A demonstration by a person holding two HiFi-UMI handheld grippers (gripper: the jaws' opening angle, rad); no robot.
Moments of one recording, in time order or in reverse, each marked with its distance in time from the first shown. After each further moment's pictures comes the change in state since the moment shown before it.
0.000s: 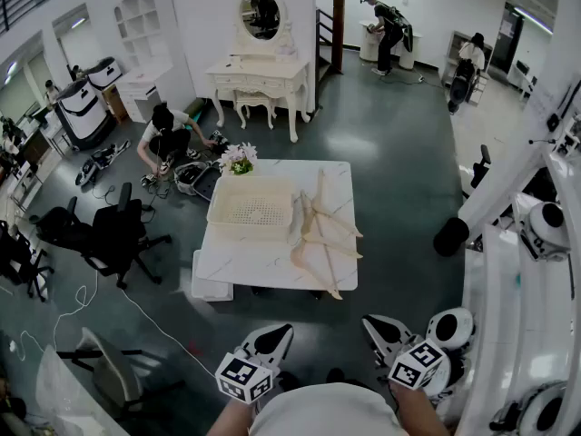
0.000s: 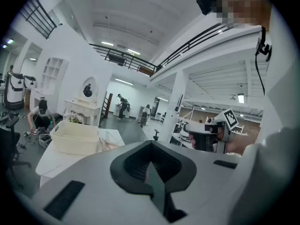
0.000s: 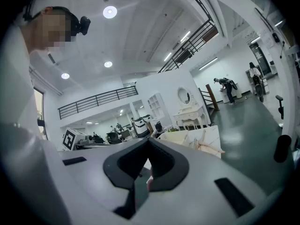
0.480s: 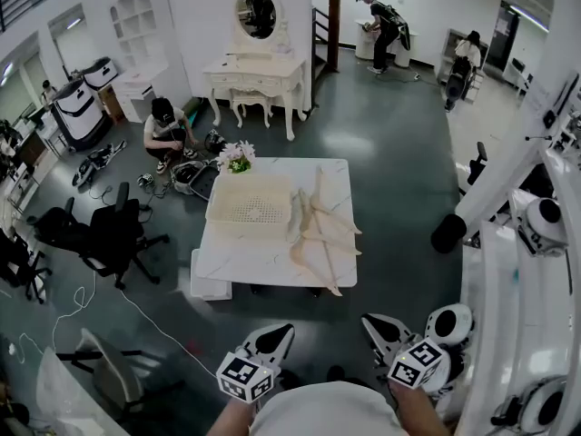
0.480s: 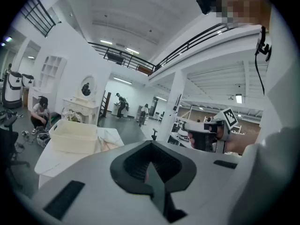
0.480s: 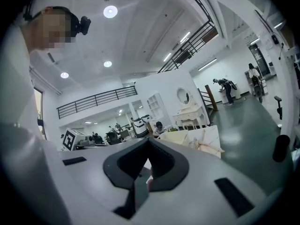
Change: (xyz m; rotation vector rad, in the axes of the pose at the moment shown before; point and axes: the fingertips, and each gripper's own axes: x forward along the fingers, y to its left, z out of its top) left arm -0.007 -0.001 -0.004 -0.001 0.007 -0.019; right arm 0.001 0.013 0.000 -0.017 0.000 -0.006
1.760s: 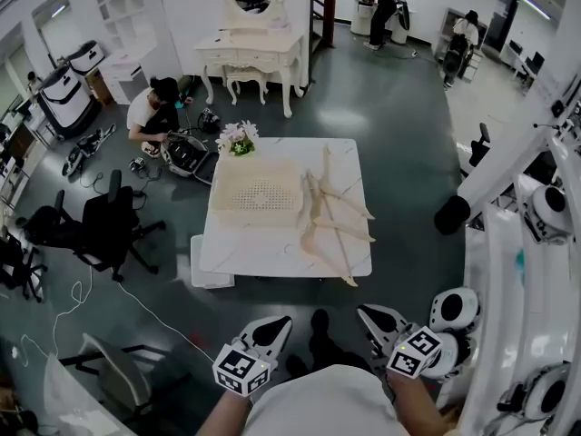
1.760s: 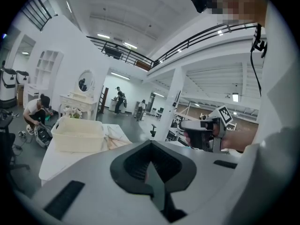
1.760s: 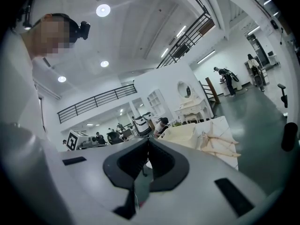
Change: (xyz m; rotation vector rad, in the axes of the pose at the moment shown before) left arm -0.013 0.080 -0.010 0.005 0.057 -0.052; right arm 0.084 0.015 -0.027 0.065 0.026 0.027
